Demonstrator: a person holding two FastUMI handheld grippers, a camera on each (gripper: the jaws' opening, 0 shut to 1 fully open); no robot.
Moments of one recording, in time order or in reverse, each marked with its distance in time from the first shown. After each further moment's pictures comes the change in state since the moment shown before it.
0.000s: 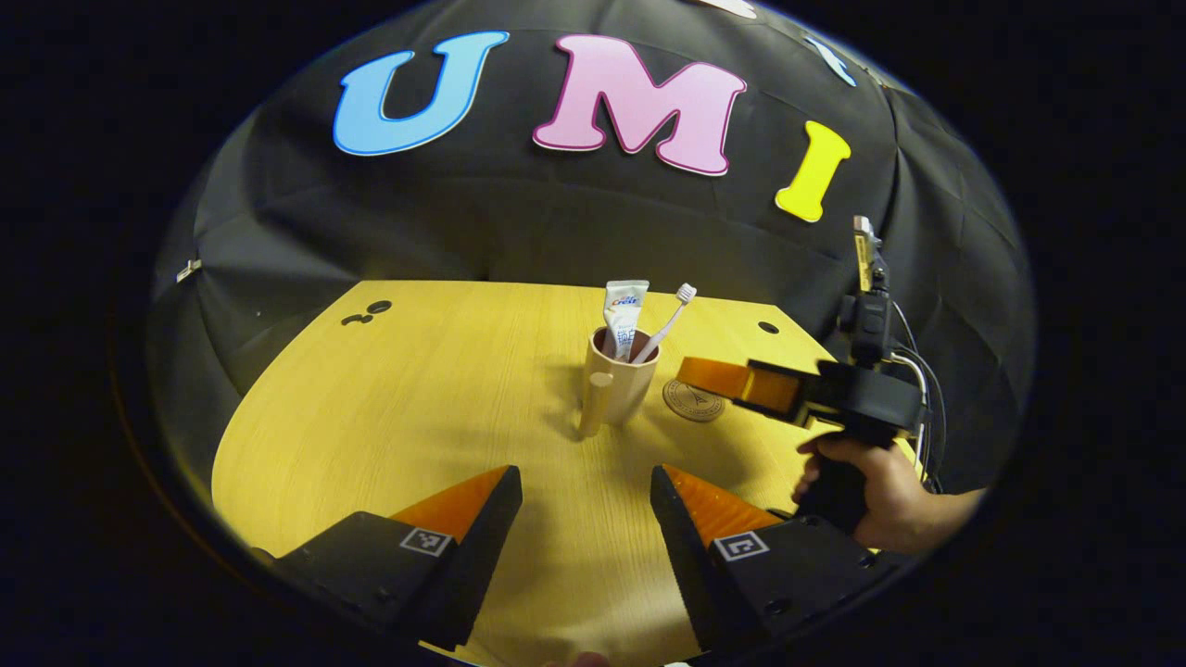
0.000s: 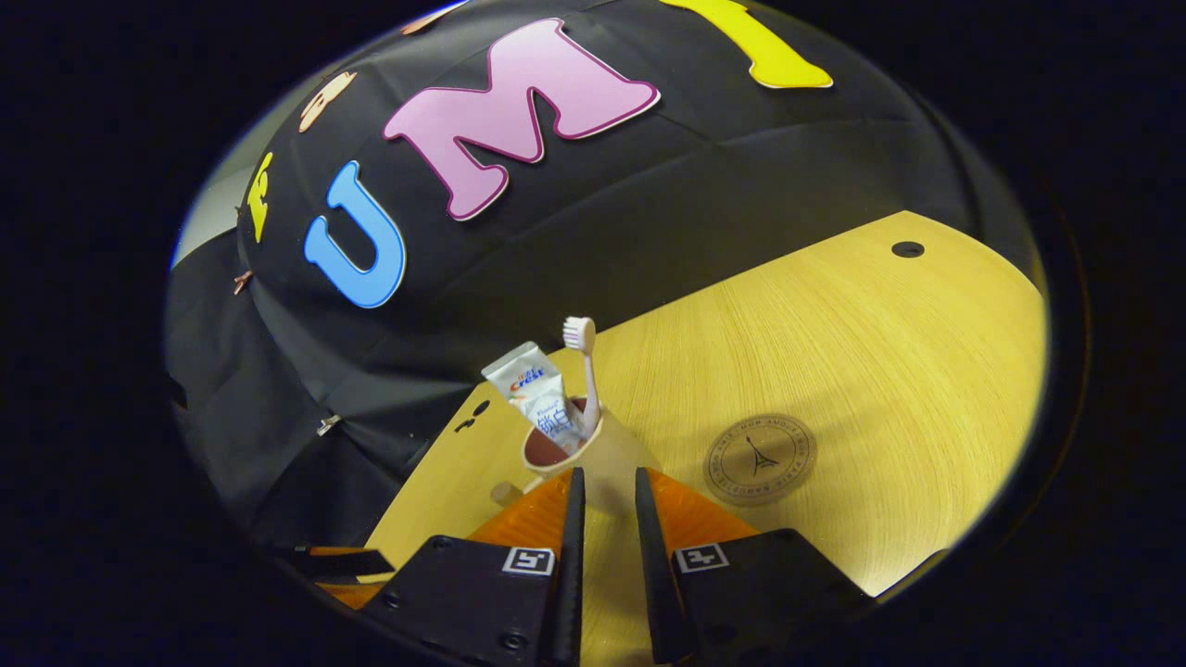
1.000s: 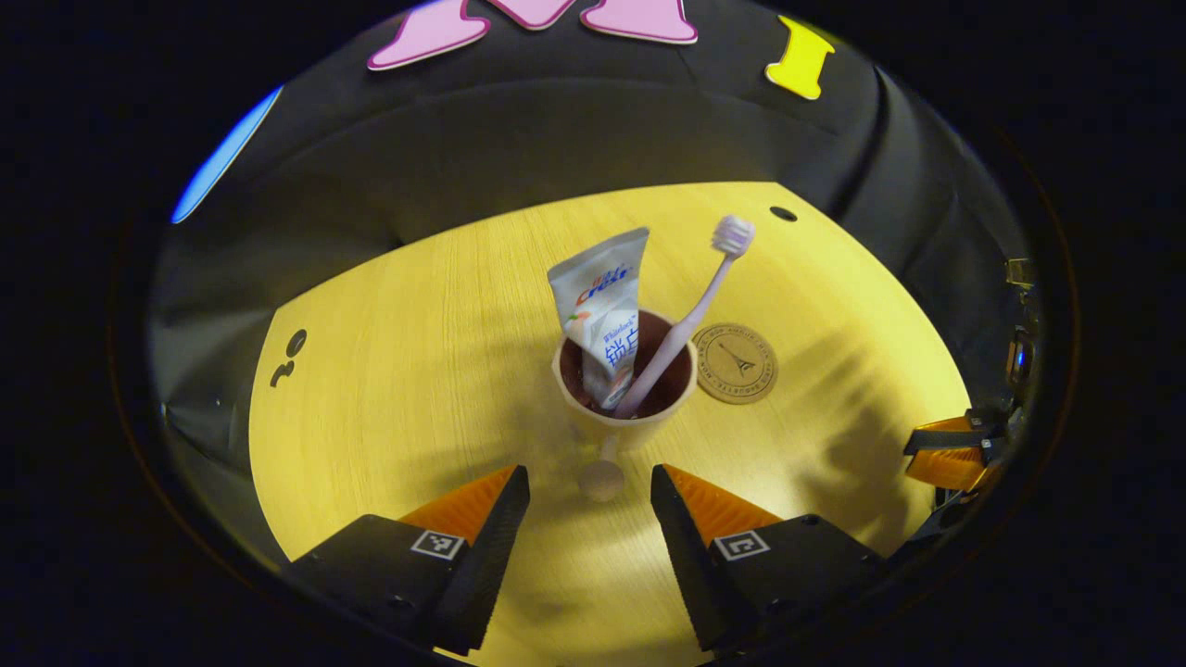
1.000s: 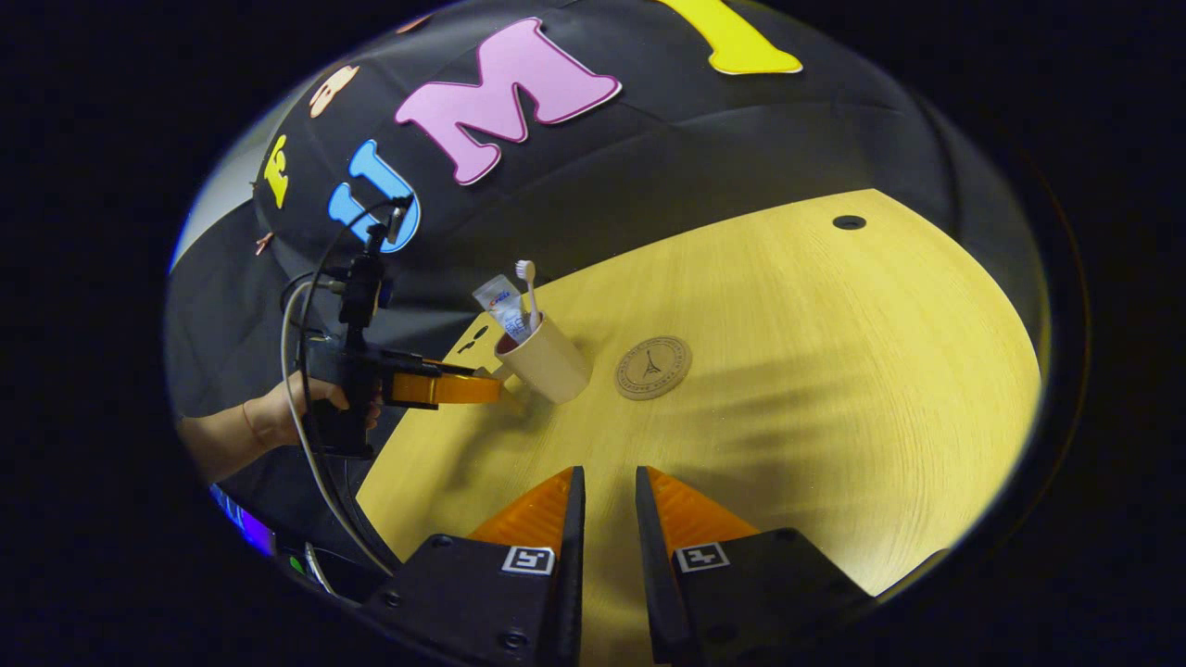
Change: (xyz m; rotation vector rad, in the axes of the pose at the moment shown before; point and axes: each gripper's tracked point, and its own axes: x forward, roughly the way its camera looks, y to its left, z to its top) left arm 0.133 0.004 0.019 0.262 0.446 -0.030; right arm -0.134 -0.082 -0.021 -0.020 0.188 0.001
